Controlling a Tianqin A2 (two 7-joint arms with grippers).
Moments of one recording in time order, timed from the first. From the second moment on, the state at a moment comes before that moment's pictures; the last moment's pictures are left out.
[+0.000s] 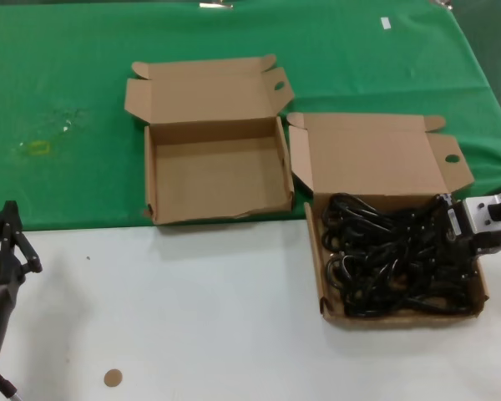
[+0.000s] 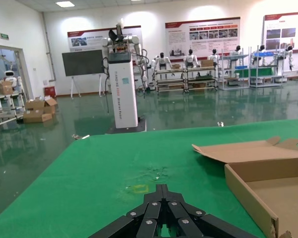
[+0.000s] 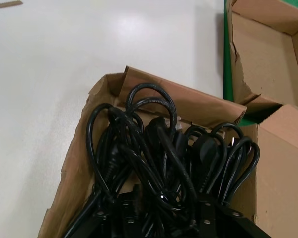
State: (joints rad) left arm 0.00 -0.30 1.60 -1.60 -1.80 0.00 0.00; right arm 0.85 0.79 -2.10 1.12 1.37 -1.22 -0.27
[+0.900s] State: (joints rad) left arm 0.00 -0.30 1.60 -1.60 -1.80 0.00 0.00; right arm 0.89 0.83 -2.10 1.25 1.33 -1.29 -0.16
